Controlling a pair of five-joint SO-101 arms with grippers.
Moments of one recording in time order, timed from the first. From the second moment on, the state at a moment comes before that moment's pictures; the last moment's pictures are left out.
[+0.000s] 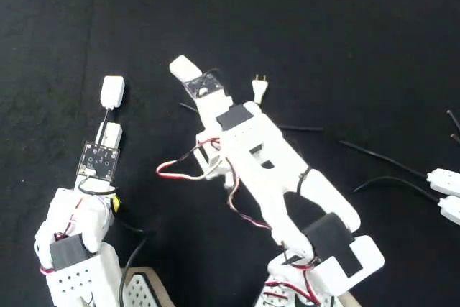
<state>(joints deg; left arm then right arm) -26.0 -104.2 95.3 69.8 -36.0 -31.1 -3.7 29.6 71.1 -5.3</state>
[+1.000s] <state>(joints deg) -26.0 -104.2 95.6 69.8 -36.0 -29.4 11.6 12.1 86.2 -8.9</state>
